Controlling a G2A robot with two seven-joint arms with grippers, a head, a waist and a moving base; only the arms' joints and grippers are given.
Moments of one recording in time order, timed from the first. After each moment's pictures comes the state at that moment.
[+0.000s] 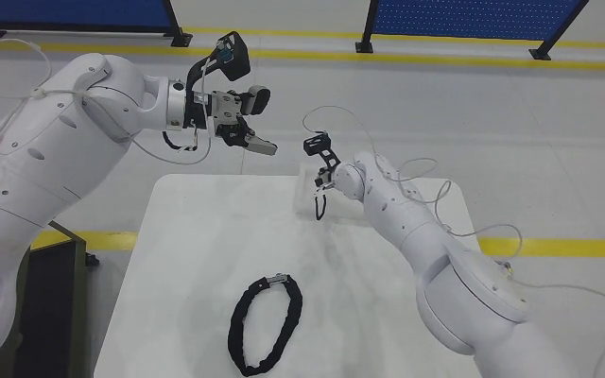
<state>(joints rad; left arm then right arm) -0.18 -1.08 -0.18 -0.94 0.01 -1.01 -0.54 -0.21 -1.54 0.52 -0.35 -0.64 -0.16 0.62</state>
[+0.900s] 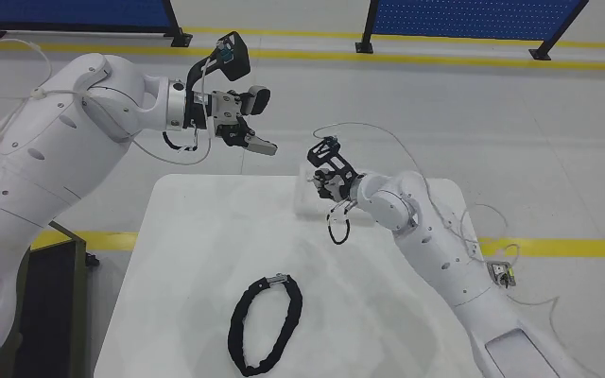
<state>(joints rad) -0.18 -1.08 -0.18 -0.94 0.01 -1.01 -0.54 -0.73 -1.20 1.03 -1.45 -0.86 -0.25 0.85</state>
